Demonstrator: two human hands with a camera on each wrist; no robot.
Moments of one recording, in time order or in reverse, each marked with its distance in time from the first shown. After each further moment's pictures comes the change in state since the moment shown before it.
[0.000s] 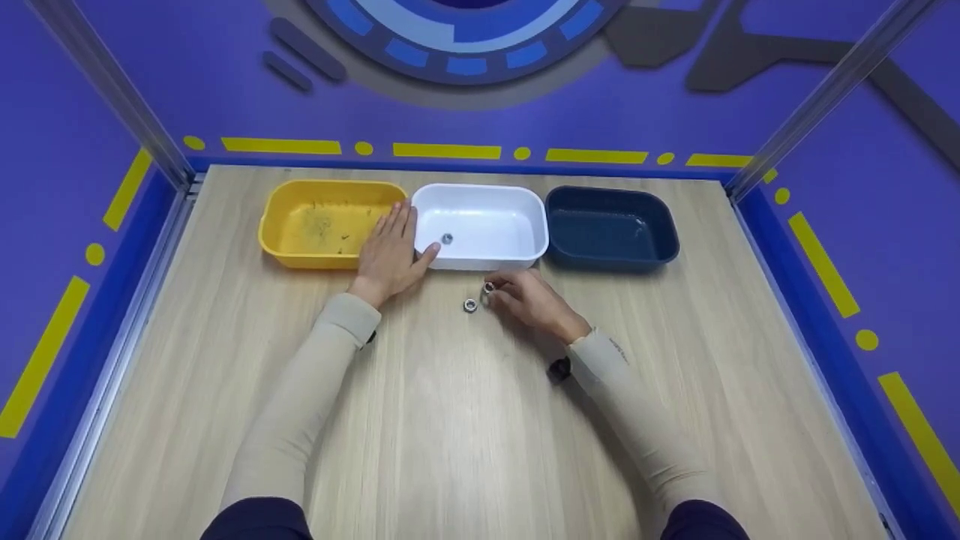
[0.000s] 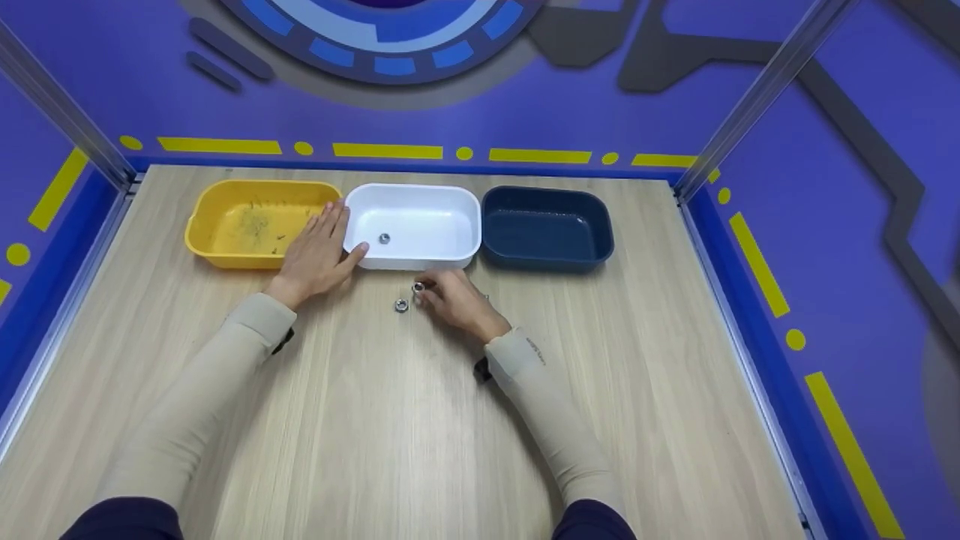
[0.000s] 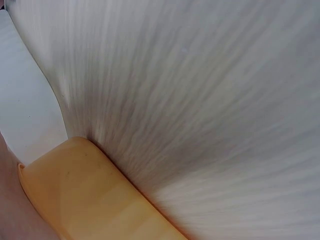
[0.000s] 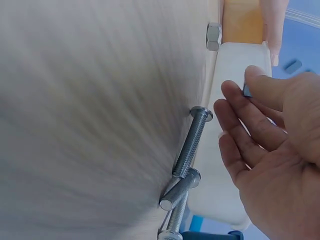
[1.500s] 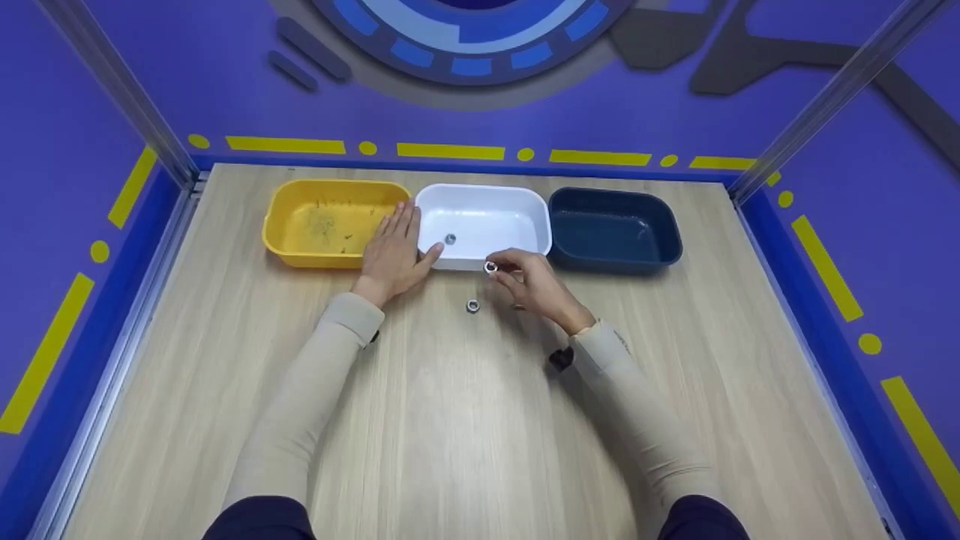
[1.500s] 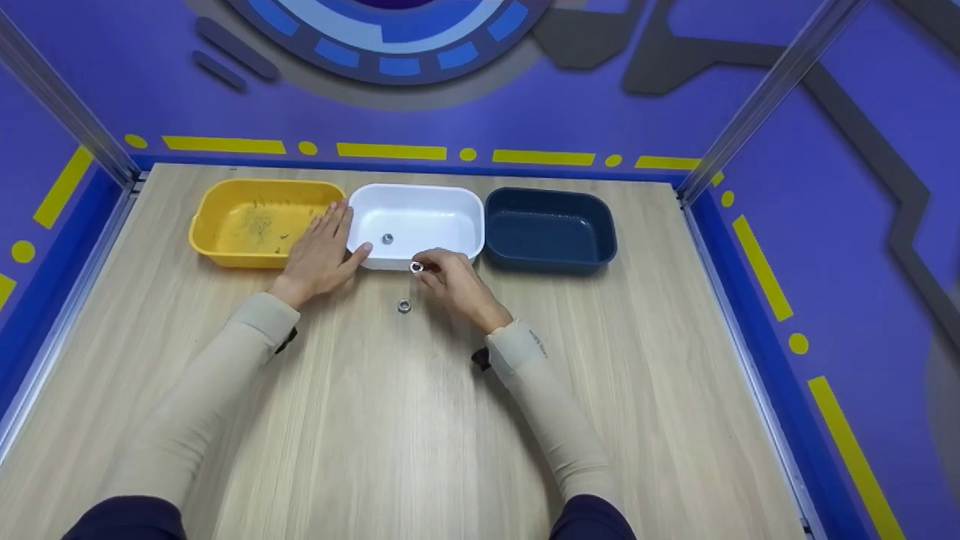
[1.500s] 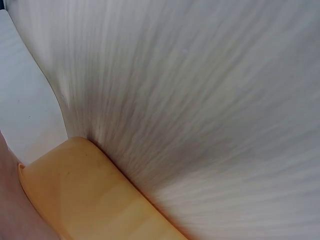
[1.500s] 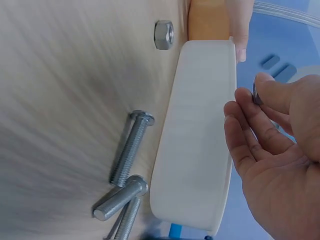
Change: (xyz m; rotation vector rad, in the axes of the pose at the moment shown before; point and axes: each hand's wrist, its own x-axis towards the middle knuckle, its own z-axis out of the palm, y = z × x) left_hand -0.001 0.000 0.001 -0.003 -0.012 -0.020; right_hand 0.012 -0.019 -0.017 0.060 0.109 -0.041
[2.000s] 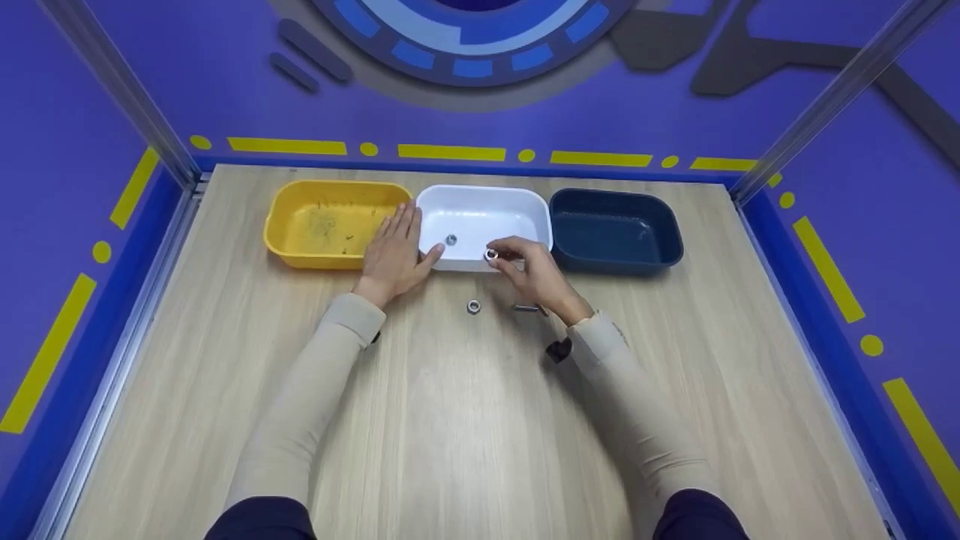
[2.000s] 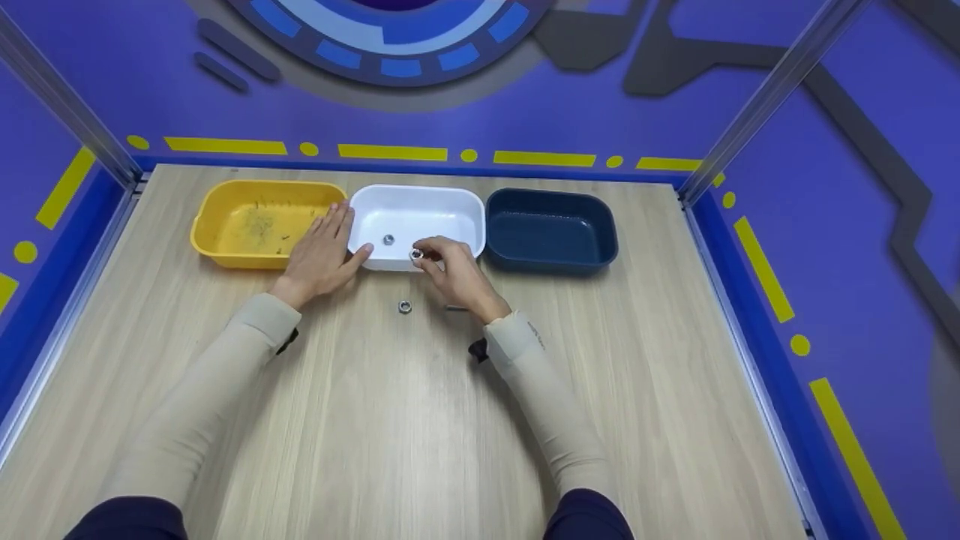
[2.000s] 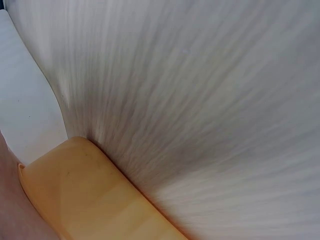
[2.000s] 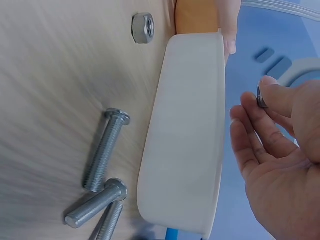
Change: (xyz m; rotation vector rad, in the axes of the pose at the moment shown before) left_hand 0.001 0.000 0.001 0.005 0.012 0.008; right_hand 0.013 -0.002 -0.005 -0.013 0.076 -0.026
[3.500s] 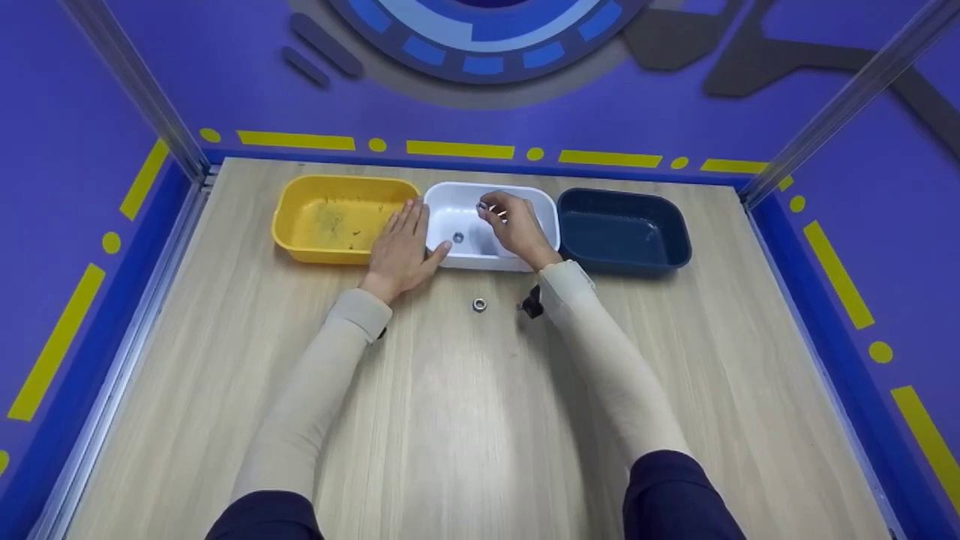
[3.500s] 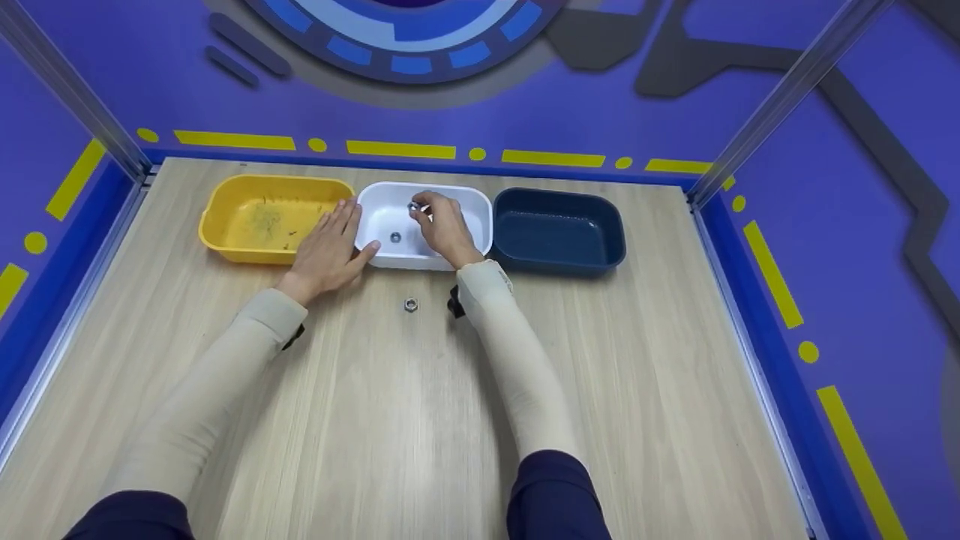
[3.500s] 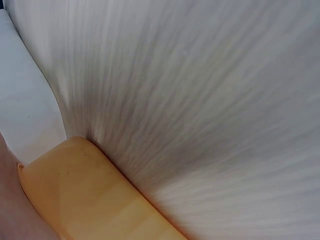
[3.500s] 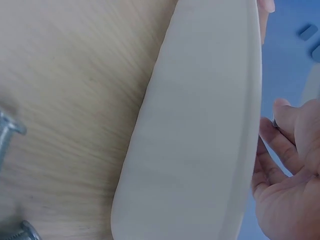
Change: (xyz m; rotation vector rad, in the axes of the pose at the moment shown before) left_hand 0.001 0.000 -0.001 0.019 0.001 0.004; right_hand 0.090 0.018 0.015 -0.107 0.069 0.149
